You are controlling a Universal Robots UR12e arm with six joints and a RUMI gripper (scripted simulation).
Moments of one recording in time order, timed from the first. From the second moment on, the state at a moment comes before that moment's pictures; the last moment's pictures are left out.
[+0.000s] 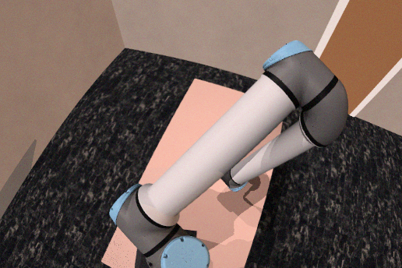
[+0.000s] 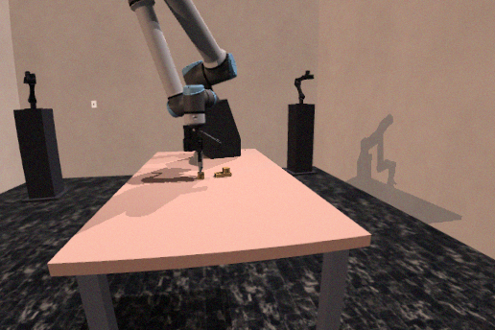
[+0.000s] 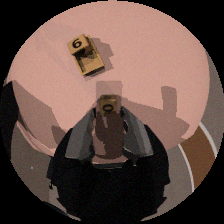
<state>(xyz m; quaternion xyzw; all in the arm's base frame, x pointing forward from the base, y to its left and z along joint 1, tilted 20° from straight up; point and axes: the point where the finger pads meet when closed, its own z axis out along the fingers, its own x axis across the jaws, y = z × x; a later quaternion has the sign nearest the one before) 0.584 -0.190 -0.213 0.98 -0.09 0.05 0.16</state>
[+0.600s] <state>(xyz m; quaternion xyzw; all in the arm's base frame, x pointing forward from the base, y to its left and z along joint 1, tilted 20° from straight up) 0.580 -0.167 -0.147 0.98 -0.09 0.05 0.16</state>
